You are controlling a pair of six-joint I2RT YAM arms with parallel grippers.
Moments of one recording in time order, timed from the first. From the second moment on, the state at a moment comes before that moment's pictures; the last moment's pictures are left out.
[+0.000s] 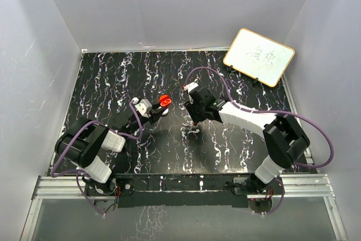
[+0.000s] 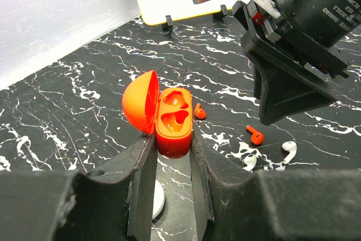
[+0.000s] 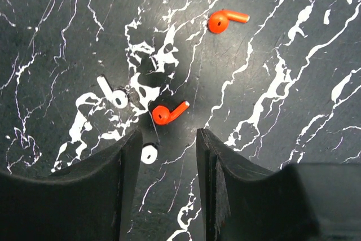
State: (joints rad) left arm -0.44 1.59 0.26 1.48 0.50 0.03; right arm 0.71 1.60 1.04 -0.37 0.11 0.10
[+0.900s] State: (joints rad) left arm -0.44 1.59 0.25 1.48 0.50 0.04; right arm 0.76 1.70 1.02 -0.36 0.14 0.03
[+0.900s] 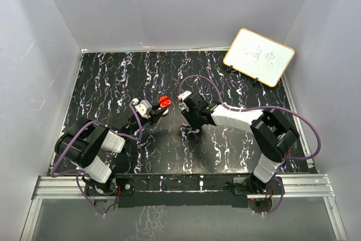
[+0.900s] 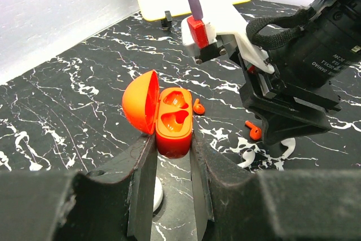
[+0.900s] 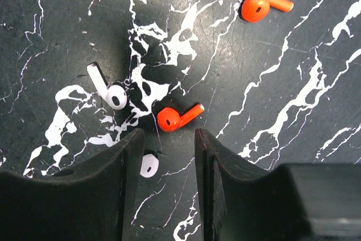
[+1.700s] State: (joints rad) left arm -0.44 1.57 0.23 1.48 0.49 0.06; right arm 0.77 1.72 1.00 -0.29 0.16 0.00
